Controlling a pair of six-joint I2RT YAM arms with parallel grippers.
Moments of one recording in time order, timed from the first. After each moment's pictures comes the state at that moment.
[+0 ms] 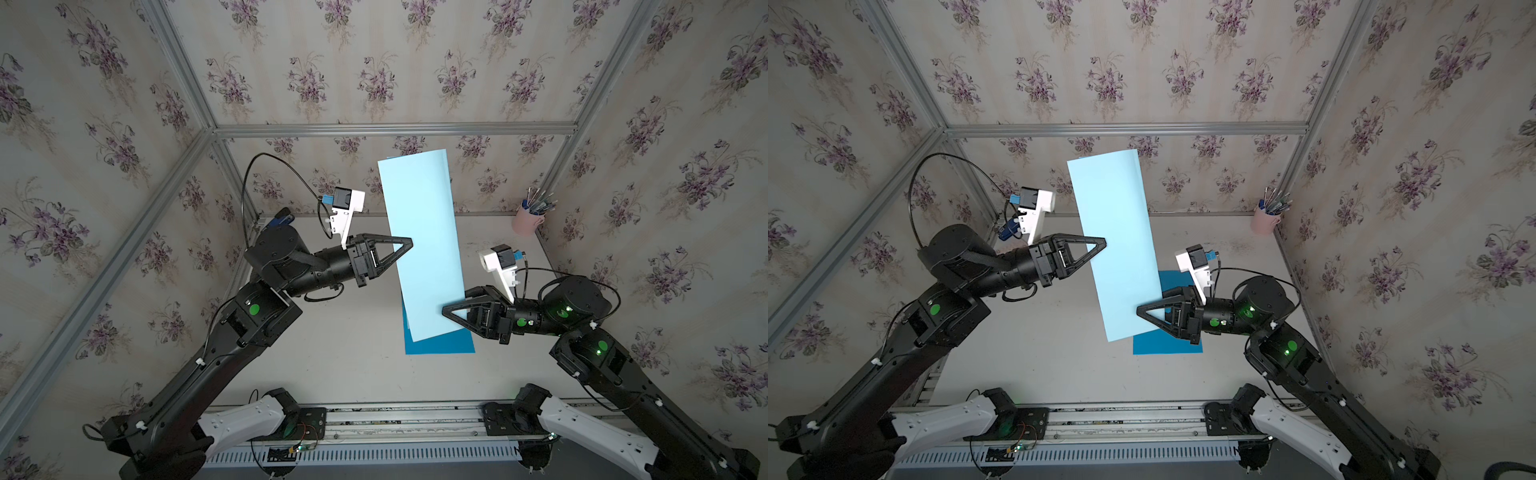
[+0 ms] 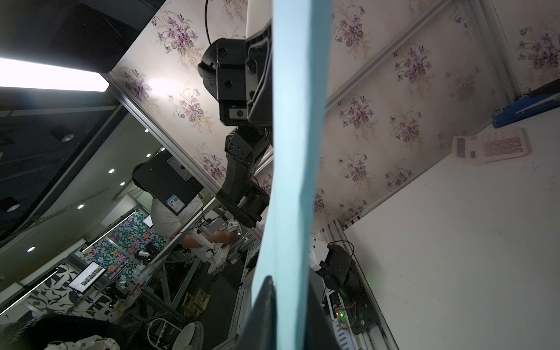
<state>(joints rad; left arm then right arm) -0.70 1.07 1.42 -0.18 0.54 -0.80 0.77 0.73 0.98 -0.12 -0.75 0.78</state>
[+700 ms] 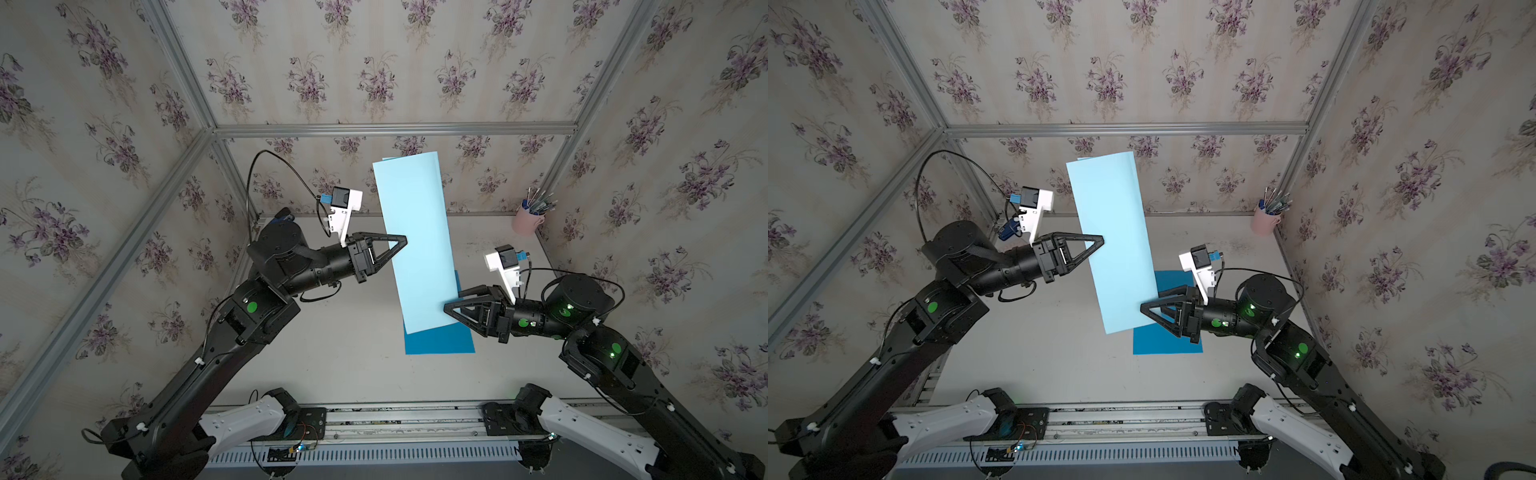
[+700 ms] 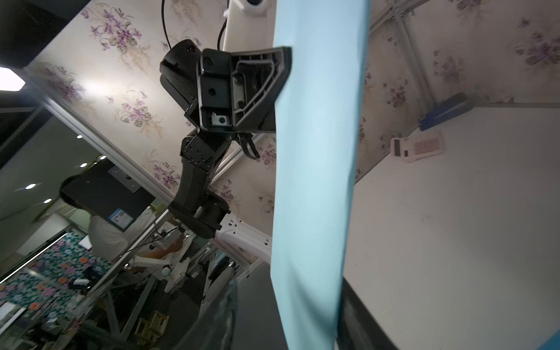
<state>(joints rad) -0.57 1.09 1.38 -0.31 0.51 -0.74 0.77 0.76 1.11 -0.41 -0.52 0.61</state>
